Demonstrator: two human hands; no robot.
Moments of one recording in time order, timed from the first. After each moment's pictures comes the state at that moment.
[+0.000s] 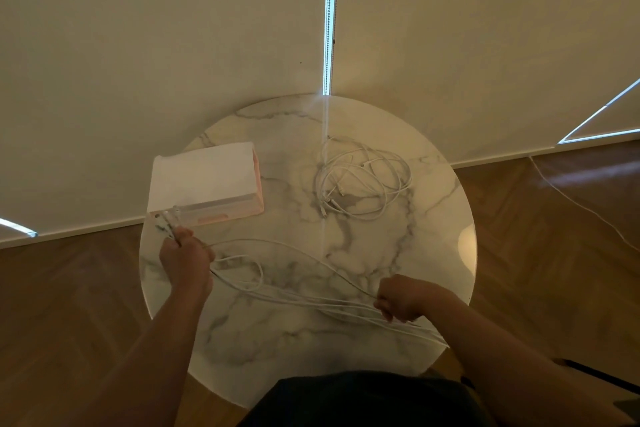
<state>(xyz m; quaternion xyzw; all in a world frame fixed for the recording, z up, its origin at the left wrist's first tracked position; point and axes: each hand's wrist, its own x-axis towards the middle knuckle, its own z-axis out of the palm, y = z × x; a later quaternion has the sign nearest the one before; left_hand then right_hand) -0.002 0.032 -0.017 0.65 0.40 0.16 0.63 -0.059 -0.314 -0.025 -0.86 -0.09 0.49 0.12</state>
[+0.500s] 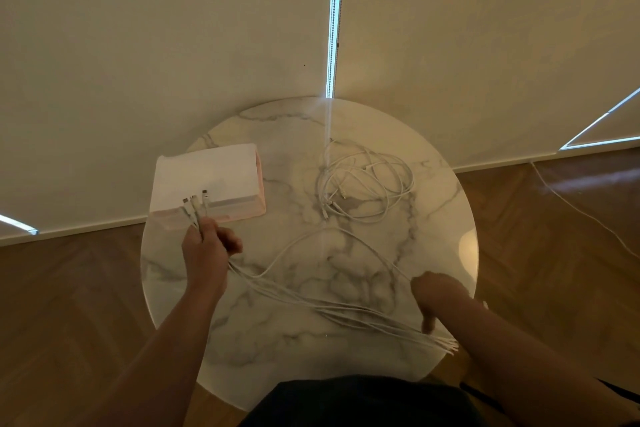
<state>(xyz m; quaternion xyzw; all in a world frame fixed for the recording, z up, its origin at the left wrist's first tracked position) -0.008 0.005 -0.002 0.65 0.29 0.11 0.69 -0.060 -0.346 -0.026 -0.86 0.01 0.49 -0.11</state>
